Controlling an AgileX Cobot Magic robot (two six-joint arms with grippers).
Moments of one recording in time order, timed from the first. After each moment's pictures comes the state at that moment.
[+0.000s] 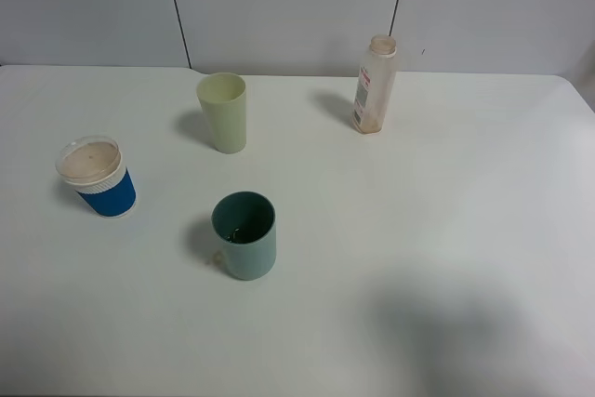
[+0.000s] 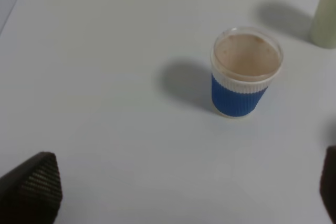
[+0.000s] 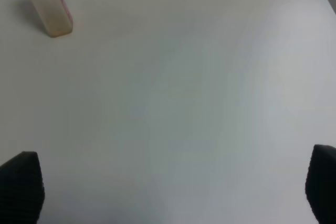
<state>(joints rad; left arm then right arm) -0.06 -0.01 -0.51 0.10 1.06 -0.11 -0.01 0.00 -0.50 0.01 1.06 0.05</state>
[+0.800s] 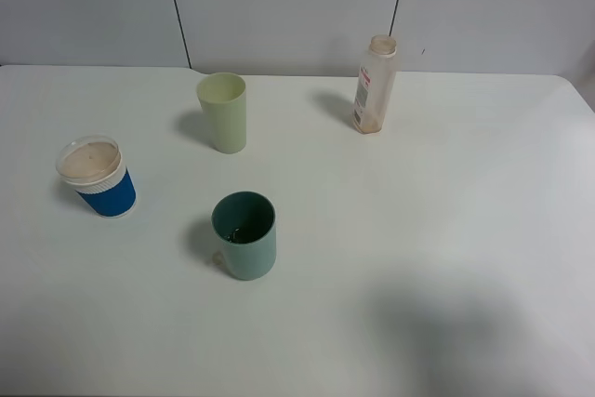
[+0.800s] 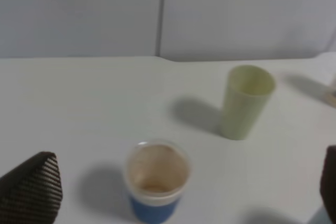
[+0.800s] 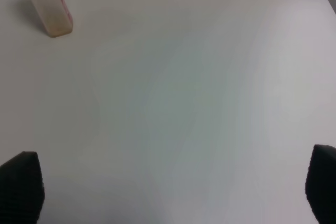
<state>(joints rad) -0.06 0.23 -0.54 -0.19 0.67 0.07 -0.01 0.00 -0.50 0.01 1.06 0.05</state>
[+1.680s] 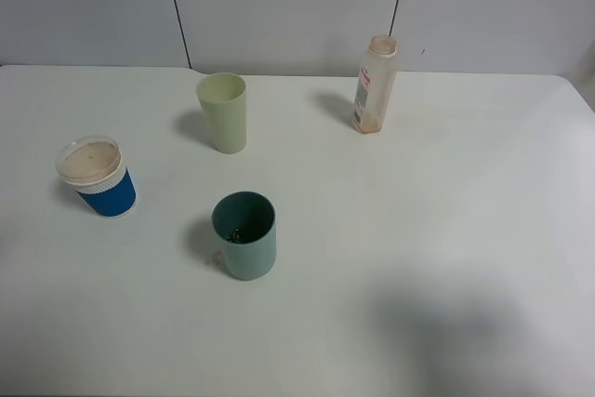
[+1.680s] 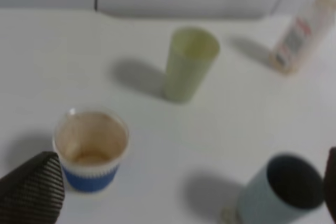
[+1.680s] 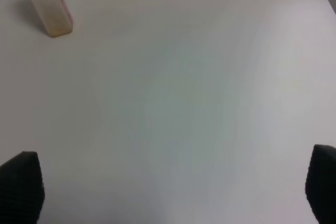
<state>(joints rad) -0.06 0.34 -0.53 -0.39 0.74 0.20 -0.01 0.00 -0.50 0.01 1.06 0.05</state>
